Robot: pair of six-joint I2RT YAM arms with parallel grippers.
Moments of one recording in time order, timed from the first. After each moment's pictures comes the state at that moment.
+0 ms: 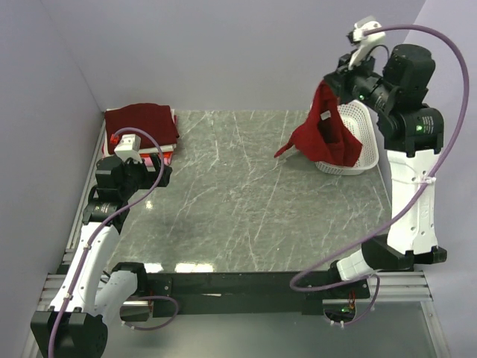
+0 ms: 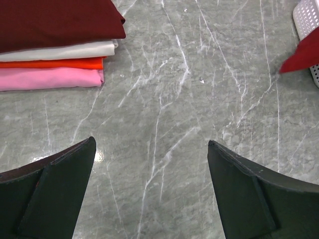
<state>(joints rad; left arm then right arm) -0.04 0.84 0.74 -0.25 0.22 -0.22 0.11 1.49 2.24 -0.92 -0.34 -0.22</state>
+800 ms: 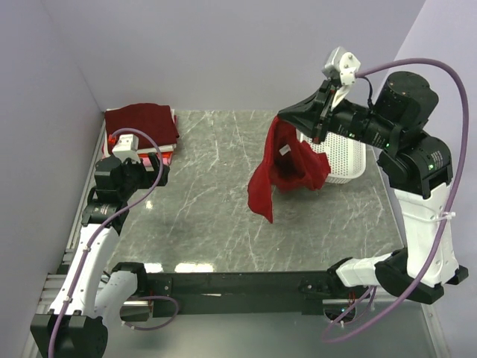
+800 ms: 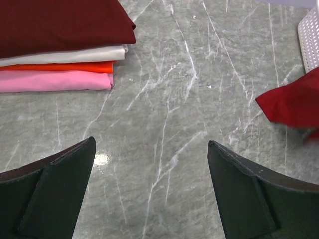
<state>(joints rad) -0.04 0.83 0.74 -0.25 0.18 -0.22 0.49 1.32 2.16 -0.88 -0.59 -0.16</state>
